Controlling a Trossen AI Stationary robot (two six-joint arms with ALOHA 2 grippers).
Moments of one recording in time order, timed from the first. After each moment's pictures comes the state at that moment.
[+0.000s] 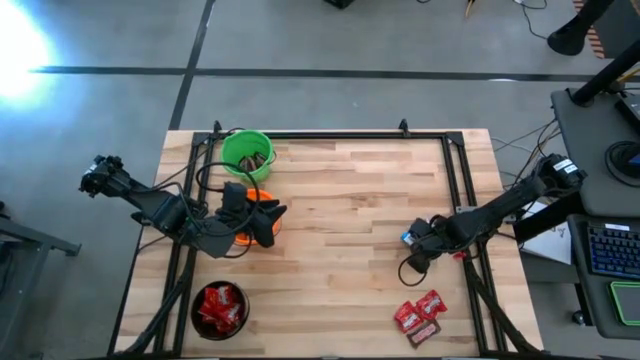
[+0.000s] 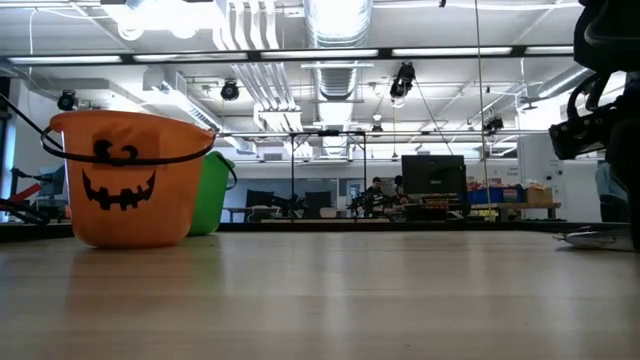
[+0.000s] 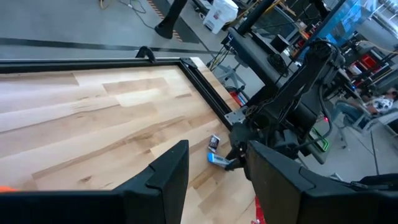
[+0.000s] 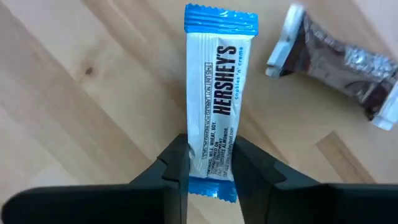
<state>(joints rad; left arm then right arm) -0.50 1.24 1.30 -0.64 -0.95 -1.17 0.42 1.28 0.47 -0.69 0.10 1.13</state>
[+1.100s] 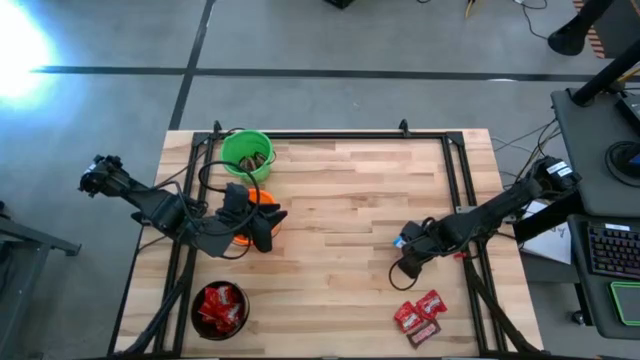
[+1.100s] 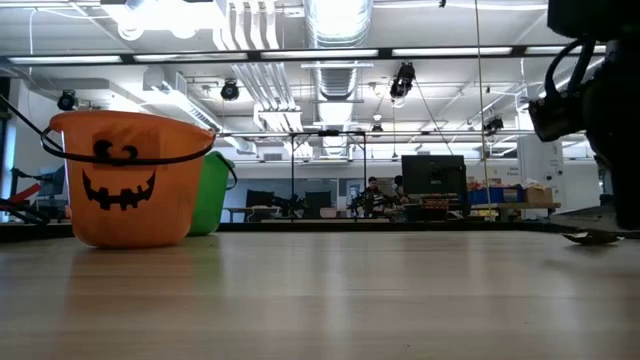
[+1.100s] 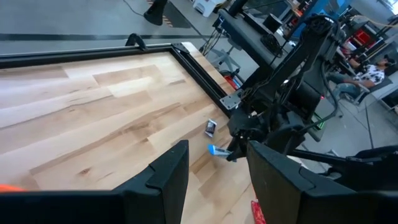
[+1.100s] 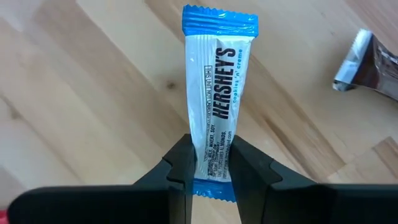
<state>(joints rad) -0.50 1.23 1.30 -0.65 -0.87 -1.11 0.42 1.28 0.62 -0.70 0.04 1.16</state>
